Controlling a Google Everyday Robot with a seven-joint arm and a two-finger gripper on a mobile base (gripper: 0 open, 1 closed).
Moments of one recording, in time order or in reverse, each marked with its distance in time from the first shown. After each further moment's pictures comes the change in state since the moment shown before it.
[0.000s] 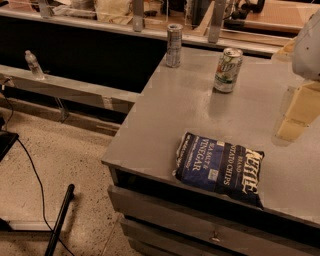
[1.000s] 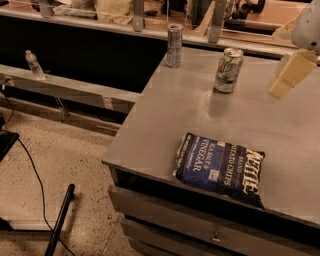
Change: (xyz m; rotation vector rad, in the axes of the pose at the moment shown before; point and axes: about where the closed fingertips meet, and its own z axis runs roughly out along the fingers) arm 0.012 -0.106 0.027 0.054 -0.178 0.076
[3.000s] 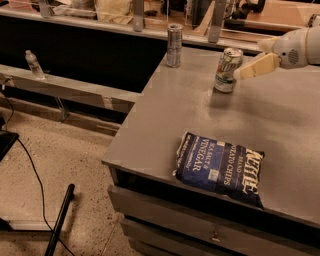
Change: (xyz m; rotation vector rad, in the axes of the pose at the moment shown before) arm -0.004 -0.117 0.101 0.015 -0.588 0.335
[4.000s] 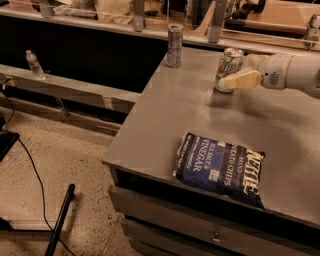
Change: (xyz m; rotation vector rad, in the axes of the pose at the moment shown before) arm 0.020 0.011 0.038 0.042 -0.208 0.092
